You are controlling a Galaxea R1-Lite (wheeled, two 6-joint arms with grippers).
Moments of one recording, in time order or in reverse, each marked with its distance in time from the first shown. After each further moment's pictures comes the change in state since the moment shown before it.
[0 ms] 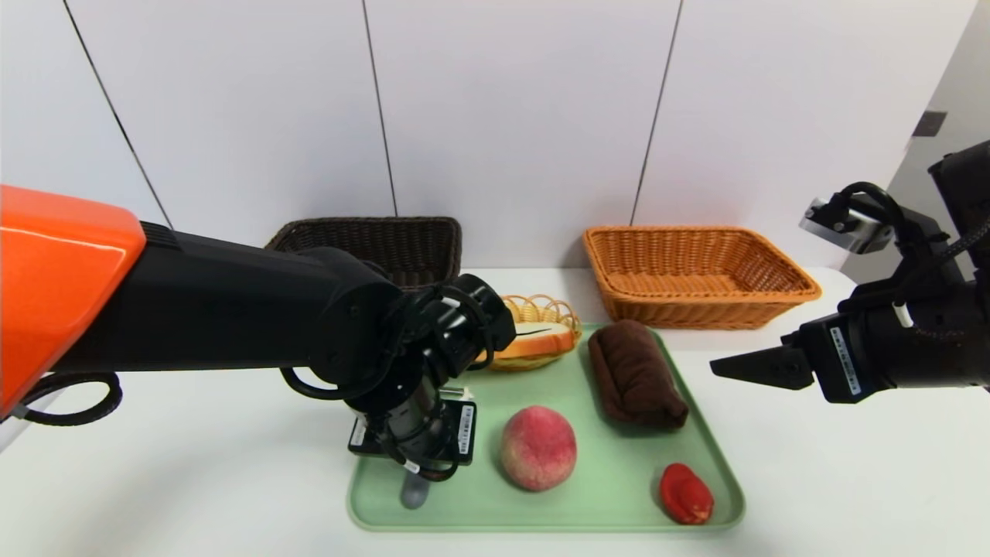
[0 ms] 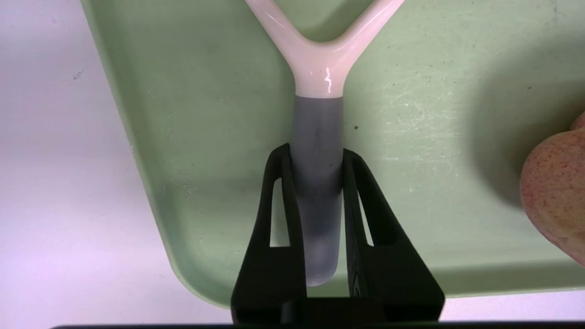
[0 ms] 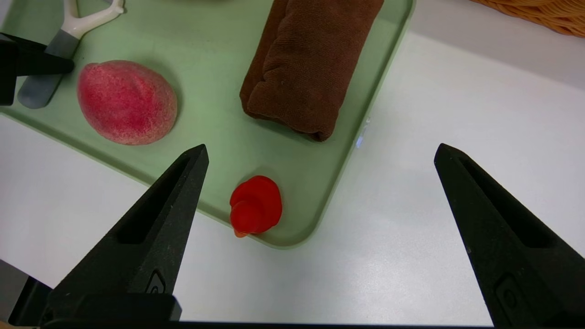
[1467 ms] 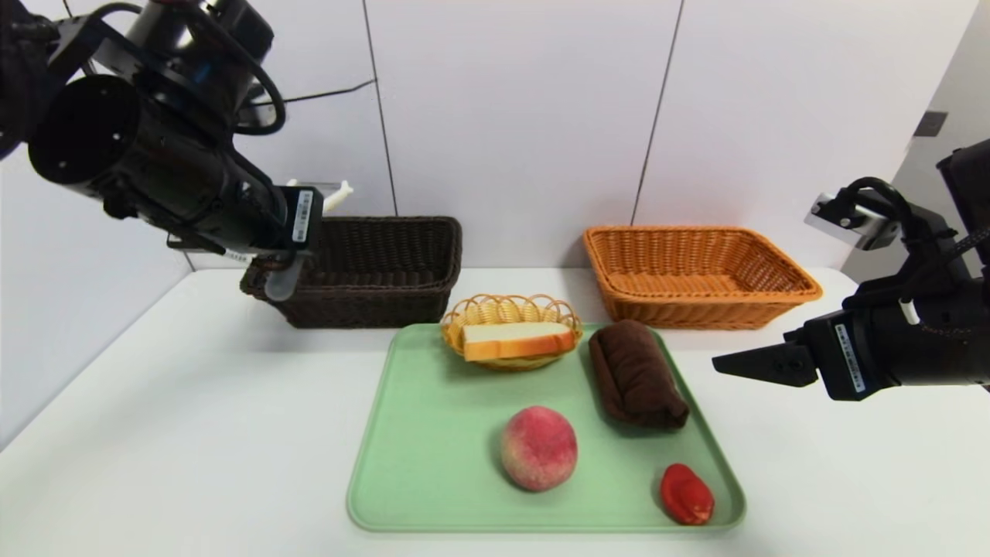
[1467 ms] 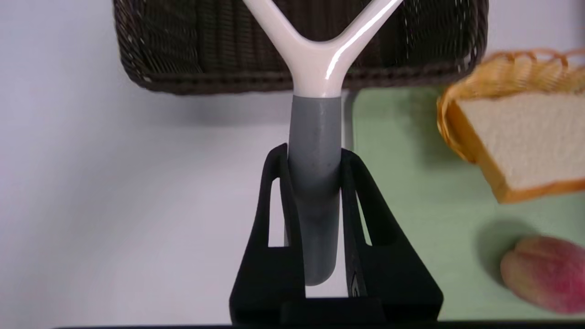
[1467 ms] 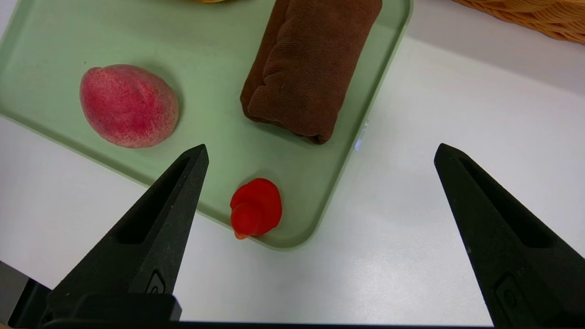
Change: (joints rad) left arm 0.353 -0.254 -0.394 0.127 0.100 0.359; right arm -0.001 -0.007 -0.004 -0.001 -0.001 0.000
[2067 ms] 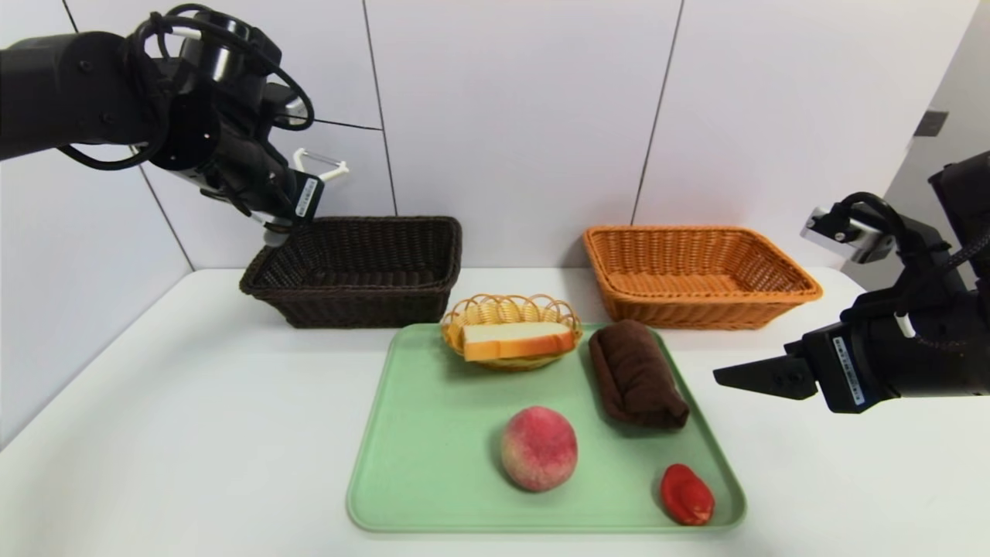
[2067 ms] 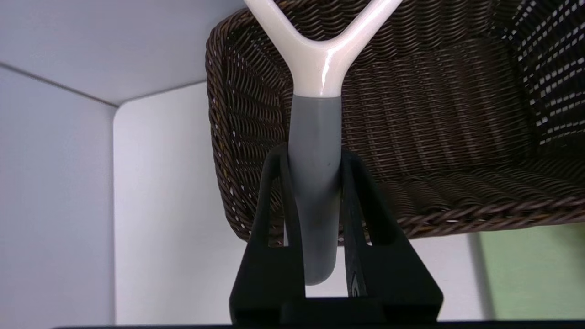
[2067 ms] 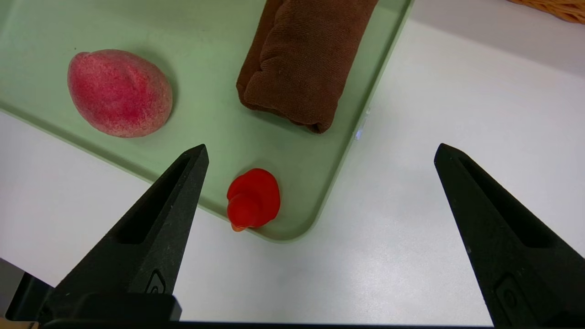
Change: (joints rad) left arm 0.200 0.234 -0.166 -0.188 -0.042 0.453; right arm 0.001 0.001 0.026 0.003 0.000 -0.001
